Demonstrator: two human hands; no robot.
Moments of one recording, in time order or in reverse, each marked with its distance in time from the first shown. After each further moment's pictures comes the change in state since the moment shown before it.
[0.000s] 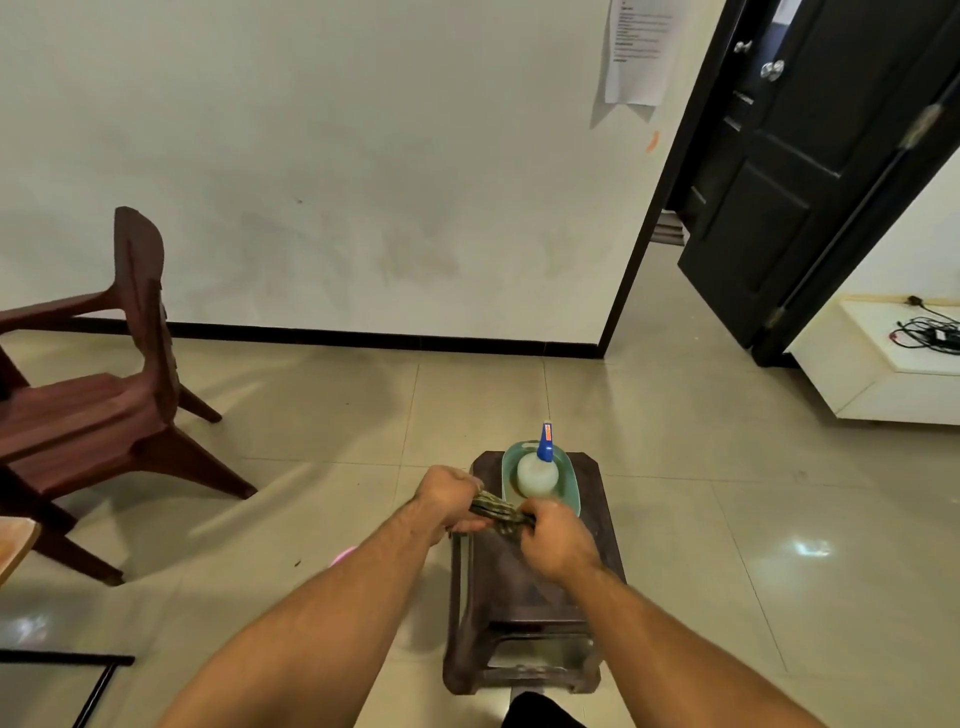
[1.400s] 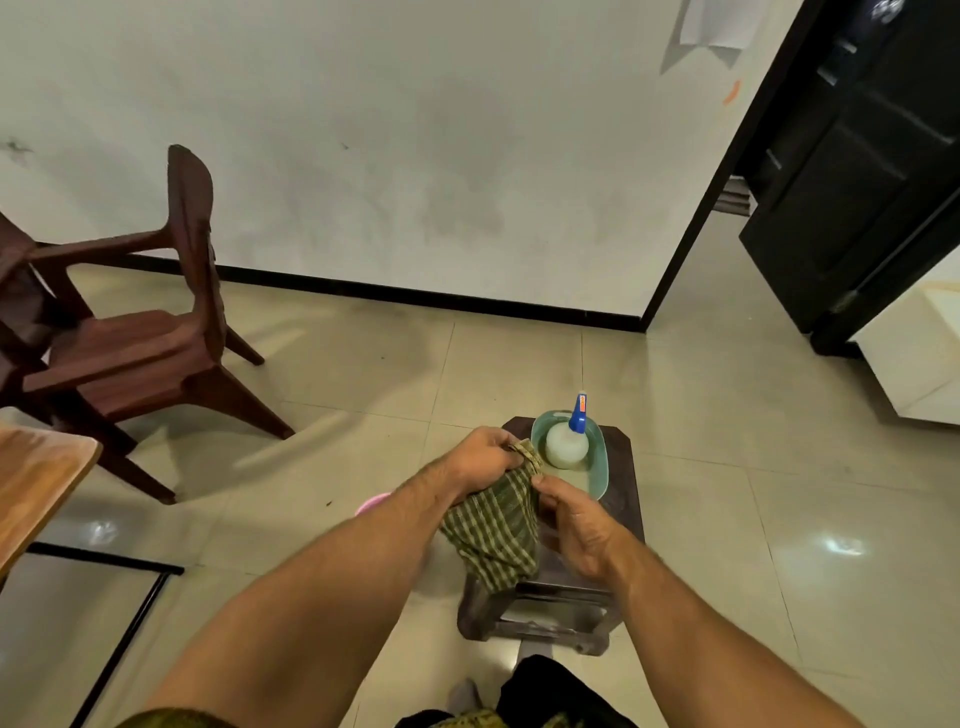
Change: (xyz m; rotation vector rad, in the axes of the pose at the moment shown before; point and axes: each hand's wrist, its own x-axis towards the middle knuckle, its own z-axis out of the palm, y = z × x) left_hand -0.003 0.002 -0.006 0.266 -0.158 0.211; right_hand 0.001 0.009 0.017 1.202 -0.447 0.351
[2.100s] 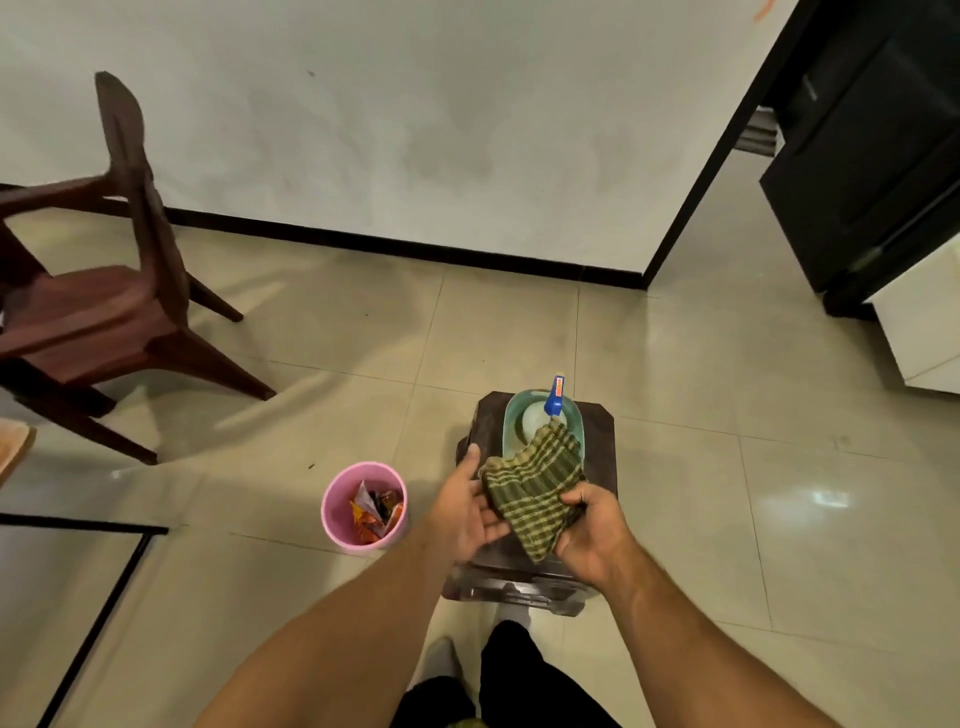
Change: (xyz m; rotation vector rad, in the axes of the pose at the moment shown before) left_hand 0.040 -0.047 0.078 -1.060 -0.019 -0.479; right_hand 0.011 -0.028 -0.062 0.513 0.229 0.148
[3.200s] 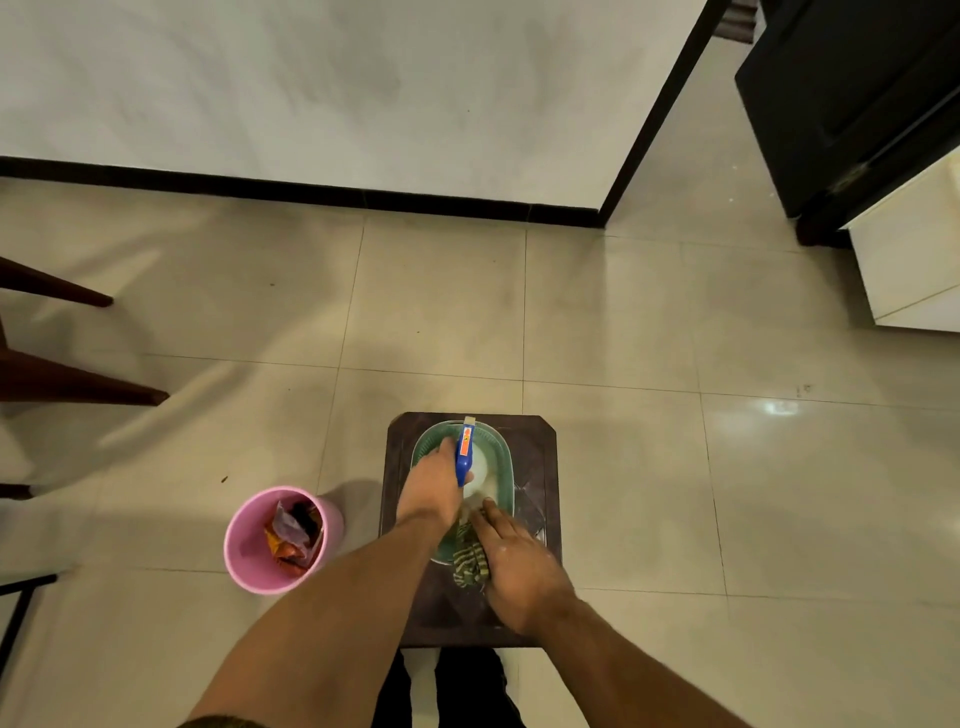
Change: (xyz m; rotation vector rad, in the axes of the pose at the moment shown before) left_hand 0.210 0.055 0.094 1.479 0.311 0.402; right_hand 0.141 -0.073 -0.043 -1.962 -0.190 -0.296
